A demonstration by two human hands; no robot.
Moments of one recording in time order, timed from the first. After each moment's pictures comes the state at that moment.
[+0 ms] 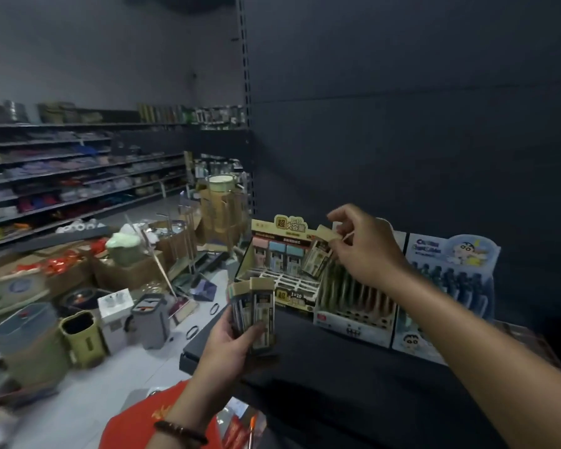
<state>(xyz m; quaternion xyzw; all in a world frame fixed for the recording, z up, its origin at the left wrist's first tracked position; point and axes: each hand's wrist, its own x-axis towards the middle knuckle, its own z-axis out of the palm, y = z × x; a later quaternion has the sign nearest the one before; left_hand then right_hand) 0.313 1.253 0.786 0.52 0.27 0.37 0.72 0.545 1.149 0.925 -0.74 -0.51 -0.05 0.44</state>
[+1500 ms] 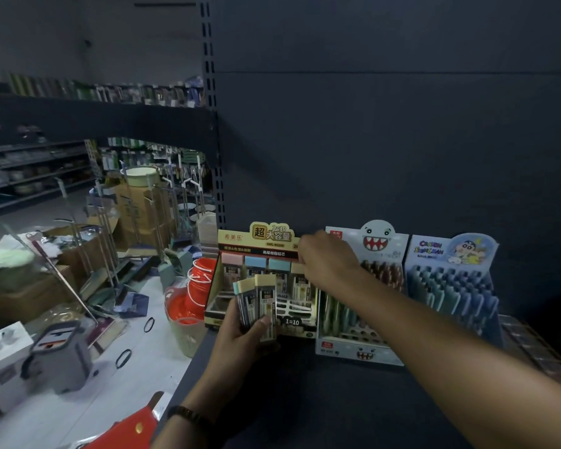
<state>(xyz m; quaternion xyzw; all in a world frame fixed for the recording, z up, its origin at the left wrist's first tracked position) 0.396 1.371 0.775 0.60 0.18 0.26 0.73 0.560 1.282 0.898 -0.88 -0.45 -0.15 0.04</state>
